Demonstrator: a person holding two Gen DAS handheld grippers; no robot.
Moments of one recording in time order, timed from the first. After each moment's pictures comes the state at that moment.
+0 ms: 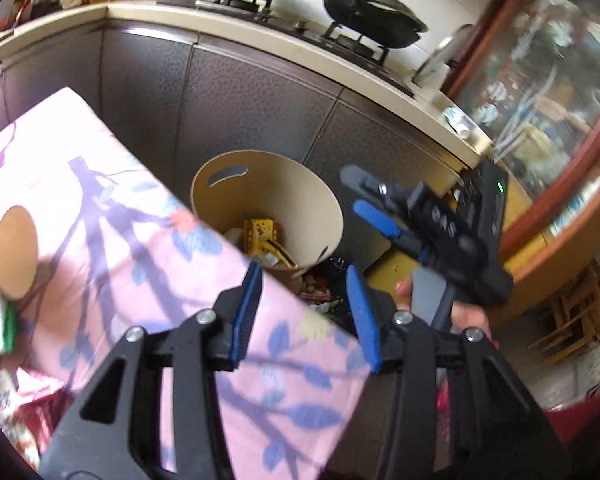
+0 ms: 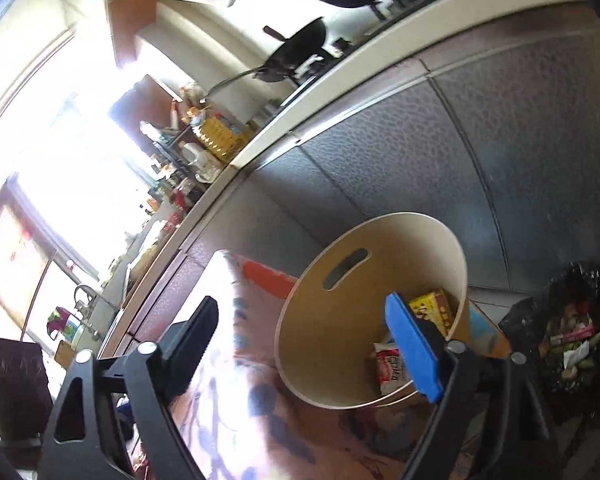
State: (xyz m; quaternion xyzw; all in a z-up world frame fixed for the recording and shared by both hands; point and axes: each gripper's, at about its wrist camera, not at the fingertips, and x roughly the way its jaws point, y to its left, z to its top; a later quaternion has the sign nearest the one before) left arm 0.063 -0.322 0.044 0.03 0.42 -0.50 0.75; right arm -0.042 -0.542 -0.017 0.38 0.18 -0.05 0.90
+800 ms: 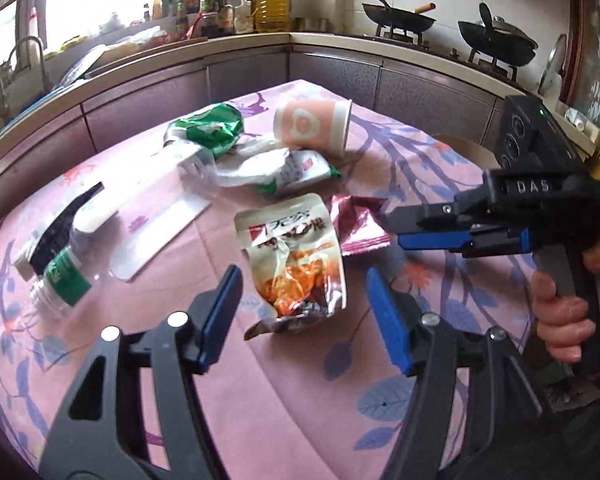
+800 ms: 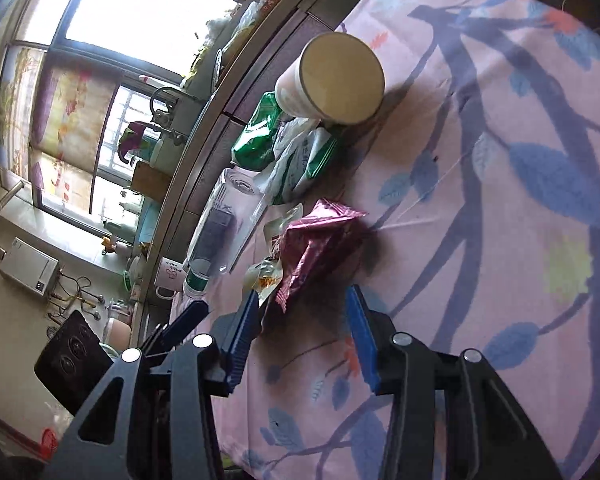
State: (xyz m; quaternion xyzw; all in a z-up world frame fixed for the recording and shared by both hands) left arm 0.019 -0.079 -0.005 0.10 0.35 -0.26 0.89; right arm 0.045 -0.301 -0.059 0.38 0.44 0.23 0.78
